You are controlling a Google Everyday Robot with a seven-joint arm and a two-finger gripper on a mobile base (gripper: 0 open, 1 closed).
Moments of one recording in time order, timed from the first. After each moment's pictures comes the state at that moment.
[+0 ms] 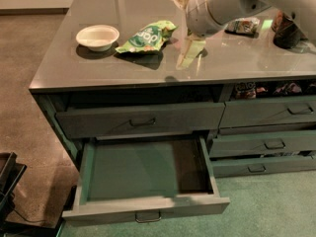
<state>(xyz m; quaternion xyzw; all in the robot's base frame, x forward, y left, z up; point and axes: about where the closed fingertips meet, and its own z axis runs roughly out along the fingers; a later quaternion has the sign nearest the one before) 0.665 -0.058 0.963 -0.74 0.52 -0.06 0.43</state>
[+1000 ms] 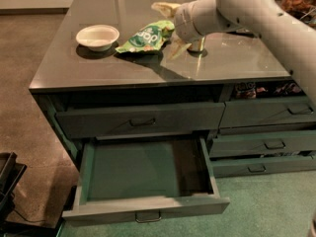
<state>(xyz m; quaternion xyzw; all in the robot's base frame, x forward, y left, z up) 0.734 -0.035 0.932 -0.78 0.39 -0.14 0.47</state>
